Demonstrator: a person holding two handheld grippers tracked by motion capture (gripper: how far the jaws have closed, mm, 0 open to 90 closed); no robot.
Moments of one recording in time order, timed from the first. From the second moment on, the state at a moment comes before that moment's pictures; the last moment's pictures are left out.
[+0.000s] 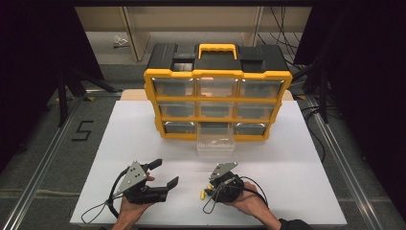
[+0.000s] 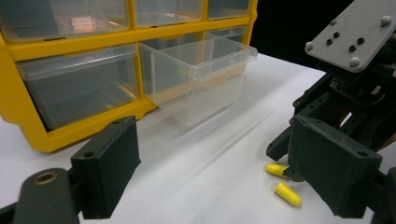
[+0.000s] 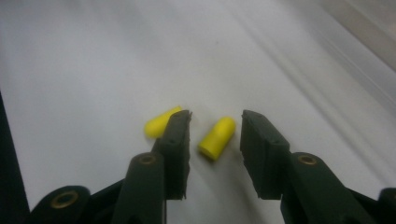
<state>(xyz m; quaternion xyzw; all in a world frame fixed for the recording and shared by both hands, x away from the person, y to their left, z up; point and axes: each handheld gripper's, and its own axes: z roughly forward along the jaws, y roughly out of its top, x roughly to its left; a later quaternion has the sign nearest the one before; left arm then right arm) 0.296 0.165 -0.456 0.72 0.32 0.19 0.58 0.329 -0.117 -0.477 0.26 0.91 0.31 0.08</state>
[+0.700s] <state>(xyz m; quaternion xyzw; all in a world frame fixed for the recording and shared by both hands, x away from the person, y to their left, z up) 0.294 0.168 -0.454 0.71 0.31 0.20 0.60 0.344 -0.136 -0.440 0.28 0.88 0.36 0.12</state>
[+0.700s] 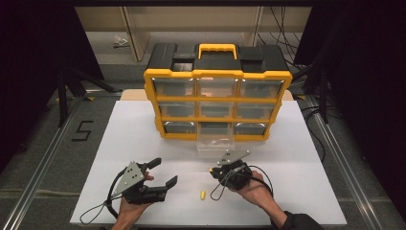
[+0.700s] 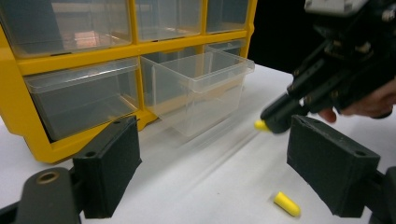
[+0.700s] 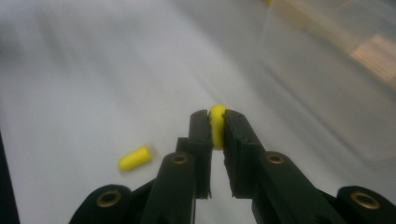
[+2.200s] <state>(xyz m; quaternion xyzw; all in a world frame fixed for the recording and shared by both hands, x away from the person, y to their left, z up) 0.296 0.168 -0.455 0.70 0.31 0.19 0.61 0.401 -0.173 -0.392 0.36 0.79 0.44 0.21</state>
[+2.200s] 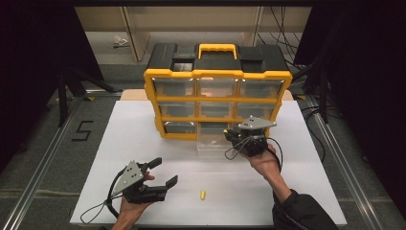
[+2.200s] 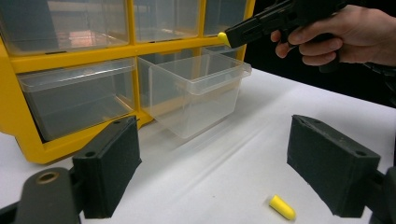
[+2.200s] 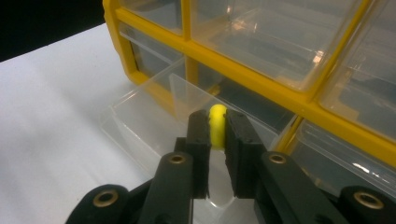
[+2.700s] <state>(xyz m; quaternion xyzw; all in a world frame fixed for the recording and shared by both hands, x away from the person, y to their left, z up) 0.296 0.168 -0.455 0.70 0.31 0.19 0.61 0.405 -0.173 -0.393 0.37 0.79 0.45 0.19</state>
